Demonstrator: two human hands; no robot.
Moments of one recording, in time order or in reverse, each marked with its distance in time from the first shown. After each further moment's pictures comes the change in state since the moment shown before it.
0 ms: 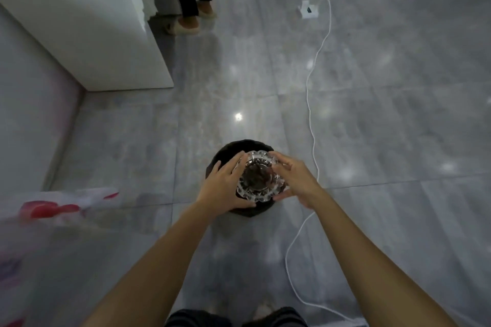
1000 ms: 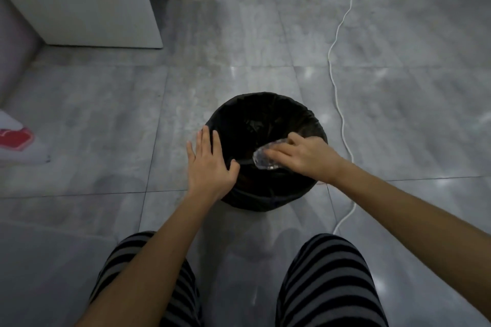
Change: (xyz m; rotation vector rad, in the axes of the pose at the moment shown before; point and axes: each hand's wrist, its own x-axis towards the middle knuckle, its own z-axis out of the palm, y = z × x) left_hand 0.042 -0.144 0.248 0.045 0.243 -0.391; right_hand 0.191 0.184 0.005 -1.820 0.119 -1.542
